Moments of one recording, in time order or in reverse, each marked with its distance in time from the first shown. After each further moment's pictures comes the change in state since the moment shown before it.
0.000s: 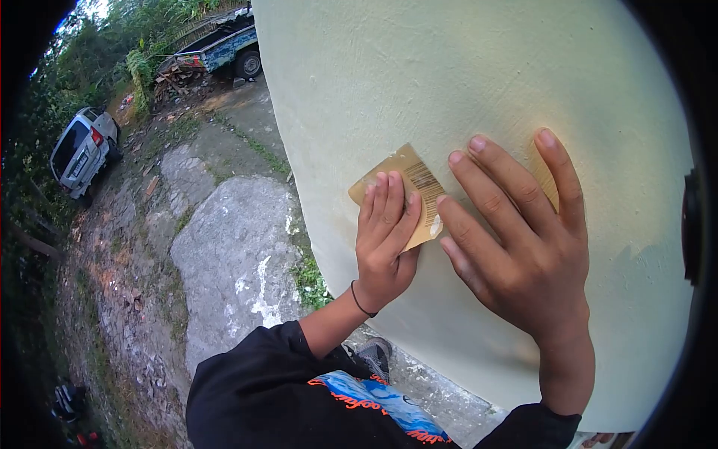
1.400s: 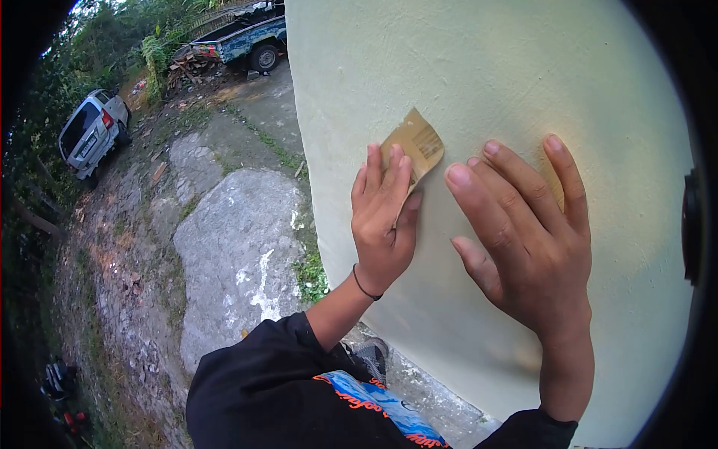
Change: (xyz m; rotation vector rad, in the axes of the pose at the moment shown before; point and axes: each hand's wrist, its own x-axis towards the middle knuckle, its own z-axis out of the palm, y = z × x) left_hand 0.020 -0.006 -0.005 -0.010 0.142 -0.095; right_hand -0.001 0.004 0.005 0.130 0.056 -0.045
